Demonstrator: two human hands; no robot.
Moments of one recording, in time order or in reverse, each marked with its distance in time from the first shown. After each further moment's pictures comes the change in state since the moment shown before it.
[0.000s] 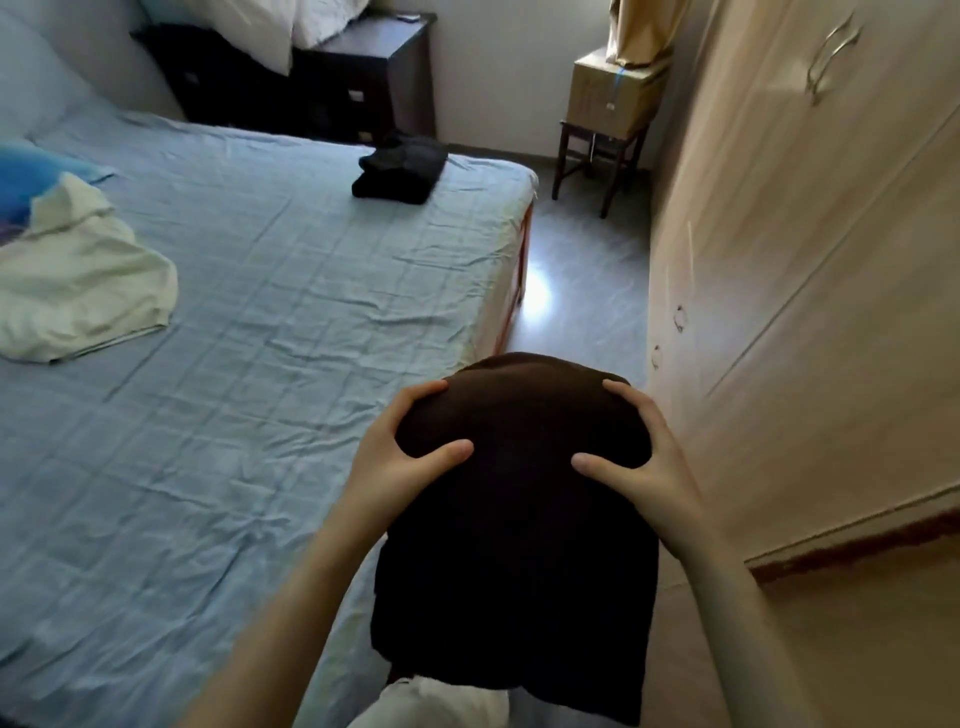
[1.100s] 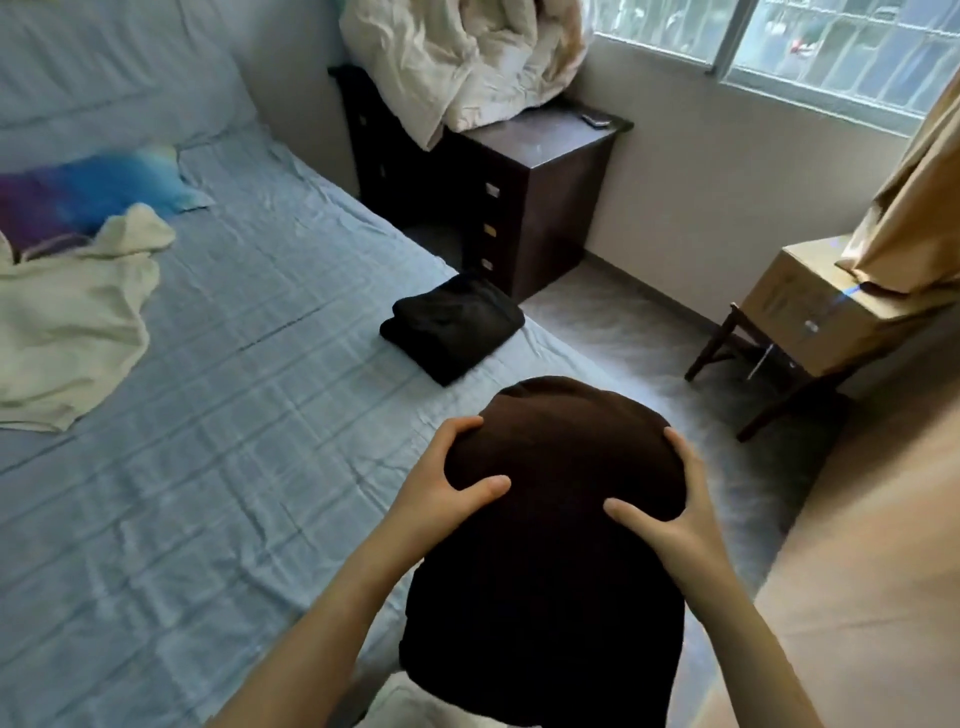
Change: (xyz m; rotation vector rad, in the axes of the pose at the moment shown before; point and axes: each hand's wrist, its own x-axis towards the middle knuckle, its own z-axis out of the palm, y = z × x) left_hand 0.770 -0.010 0.155 -0.005 0.341 -0.240; right_hand 0.883 -0.004 -0.143 -0.105 -0.291 -0.086
